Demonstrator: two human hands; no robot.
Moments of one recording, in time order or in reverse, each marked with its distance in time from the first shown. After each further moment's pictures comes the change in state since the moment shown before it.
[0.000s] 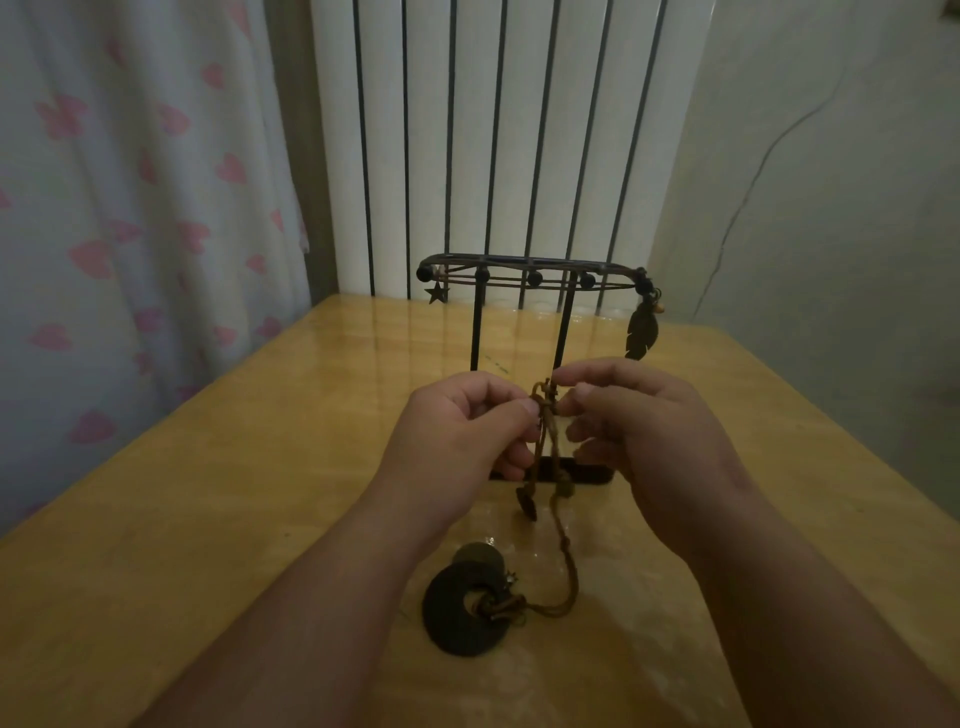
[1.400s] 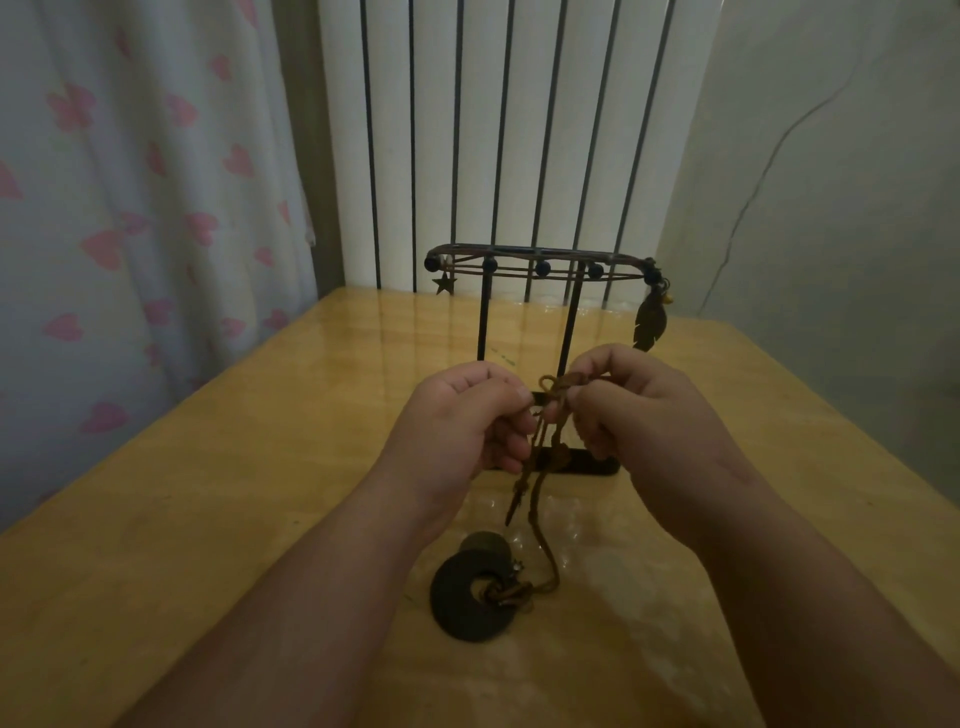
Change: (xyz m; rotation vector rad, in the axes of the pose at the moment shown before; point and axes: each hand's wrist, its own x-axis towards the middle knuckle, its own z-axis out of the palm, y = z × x) left_hand 0.002 0.001 -0.004 -0.179 -0.052 -0.070; right_hand -0.003 -0.005 0.005 -0.109 -0.095 -0.061
